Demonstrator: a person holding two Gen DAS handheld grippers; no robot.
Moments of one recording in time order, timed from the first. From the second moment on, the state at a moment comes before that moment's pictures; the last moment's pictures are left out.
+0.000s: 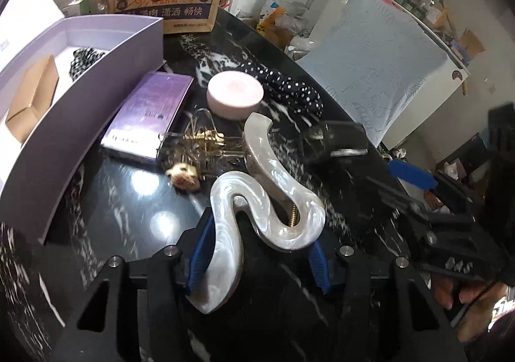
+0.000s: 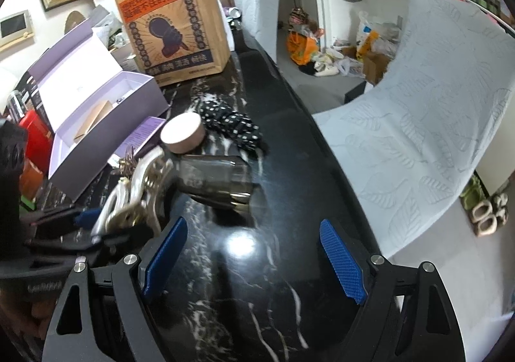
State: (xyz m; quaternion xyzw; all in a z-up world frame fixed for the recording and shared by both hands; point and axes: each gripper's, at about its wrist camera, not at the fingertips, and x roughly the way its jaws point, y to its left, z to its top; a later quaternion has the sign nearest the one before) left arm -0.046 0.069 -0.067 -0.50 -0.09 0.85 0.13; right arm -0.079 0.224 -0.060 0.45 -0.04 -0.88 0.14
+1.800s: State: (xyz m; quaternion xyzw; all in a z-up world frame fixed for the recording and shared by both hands) left arm 0.015 0.029 -0.044 -0.47 -0.11 0.87 0.13; right arm -0.051 0.170 -0.047 0.43 -0.03 -0.88 0.19
